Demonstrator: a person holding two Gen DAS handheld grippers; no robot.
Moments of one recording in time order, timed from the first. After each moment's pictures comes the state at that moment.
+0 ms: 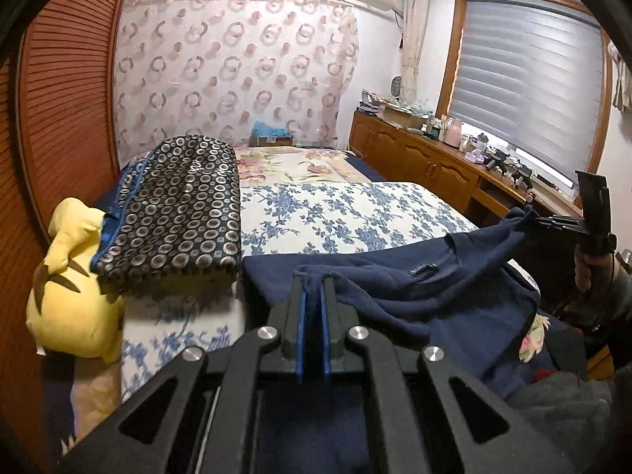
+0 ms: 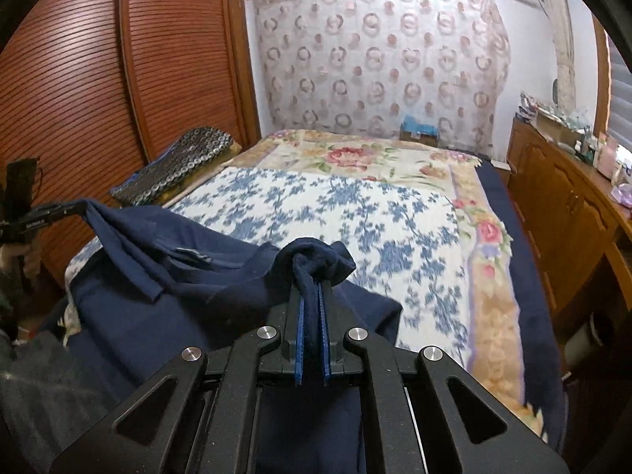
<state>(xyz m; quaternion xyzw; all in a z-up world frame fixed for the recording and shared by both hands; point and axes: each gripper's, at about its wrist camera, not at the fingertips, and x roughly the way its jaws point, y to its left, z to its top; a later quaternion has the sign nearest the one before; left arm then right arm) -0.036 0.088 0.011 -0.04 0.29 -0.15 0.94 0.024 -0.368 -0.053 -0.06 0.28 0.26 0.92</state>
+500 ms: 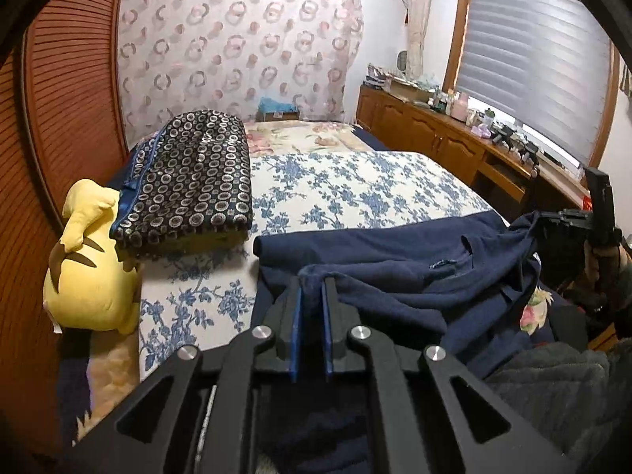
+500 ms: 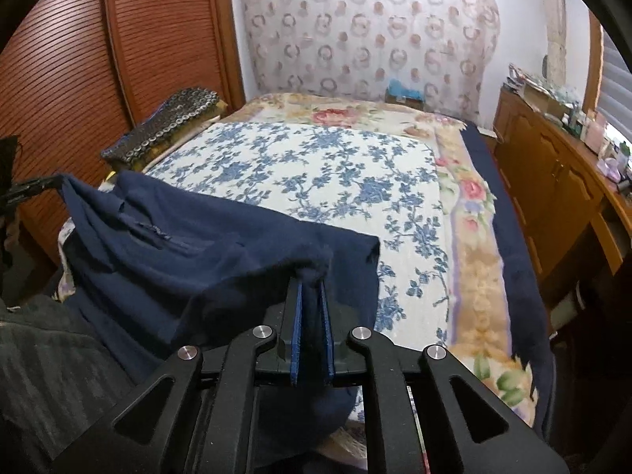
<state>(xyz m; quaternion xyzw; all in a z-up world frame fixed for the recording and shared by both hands) -0.062 0.089 0.009 -0.02 0.34 -0.14 0.93 0.000 -0.393 -0.082 -0.06 0.33 0.23 0.91</state>
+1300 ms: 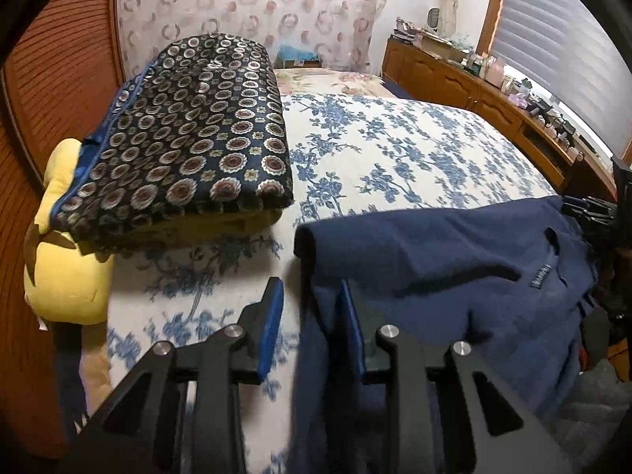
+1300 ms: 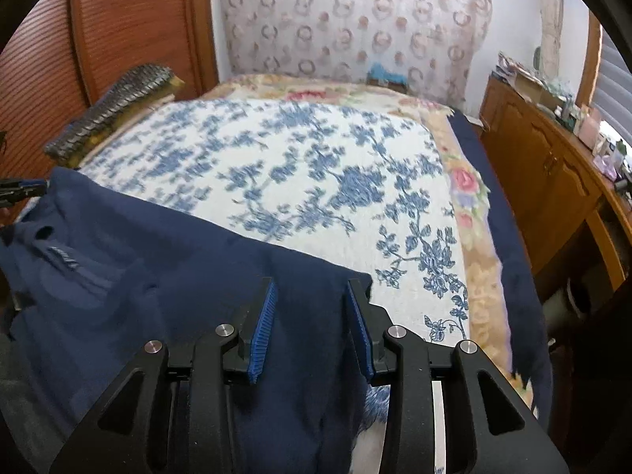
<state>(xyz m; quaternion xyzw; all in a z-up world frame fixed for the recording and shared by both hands) 0.059 0.101 -0.074 -0.02 0.43 -0.11 0.89 0.104 -0.363 -0.142 -0.09 0.37 0.18 0.91</state>
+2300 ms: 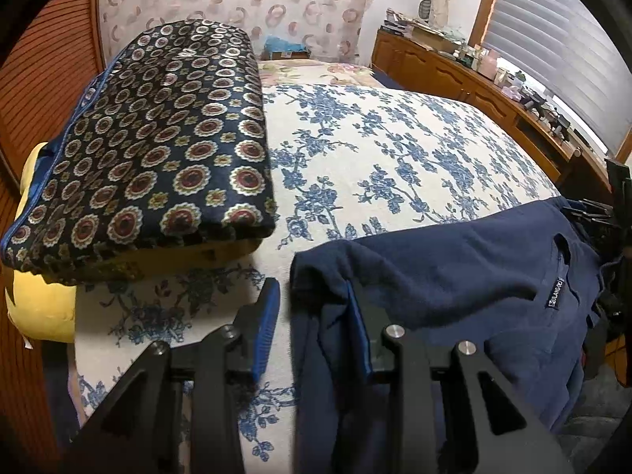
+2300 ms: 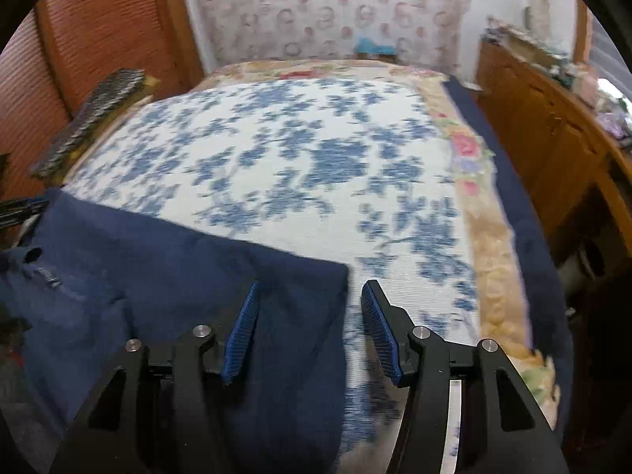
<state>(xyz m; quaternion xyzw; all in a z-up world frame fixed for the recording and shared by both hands) 0.093 0.092 -0.089 -0.02 0.45 -0.14 0.88 0.124 -0.376 -0.154 -0.05 0.40 0.20 0.89</state>
